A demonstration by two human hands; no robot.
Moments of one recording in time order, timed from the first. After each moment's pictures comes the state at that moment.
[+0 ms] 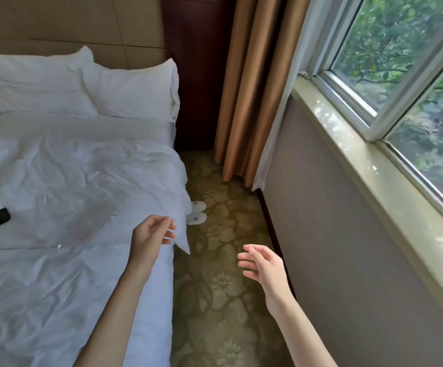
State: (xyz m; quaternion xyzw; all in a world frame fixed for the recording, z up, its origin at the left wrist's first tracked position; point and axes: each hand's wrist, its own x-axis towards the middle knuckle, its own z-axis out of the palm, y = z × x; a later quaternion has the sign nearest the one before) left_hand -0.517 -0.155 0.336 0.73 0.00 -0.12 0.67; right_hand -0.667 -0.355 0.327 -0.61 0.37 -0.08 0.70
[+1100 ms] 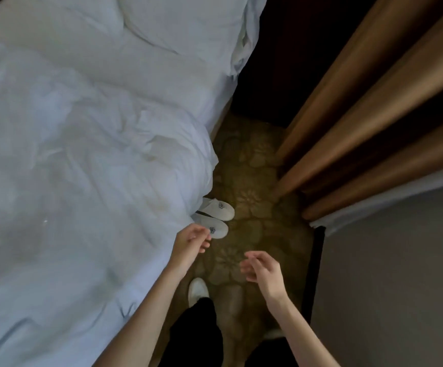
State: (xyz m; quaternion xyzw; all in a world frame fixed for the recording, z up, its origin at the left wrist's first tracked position) left_hand -0.083 -0.431 0.022 0.71 0.24 -0.22 0.62; right_hand -0.143 -0.627 0.024 -0.70 0.32 0.20 0.61
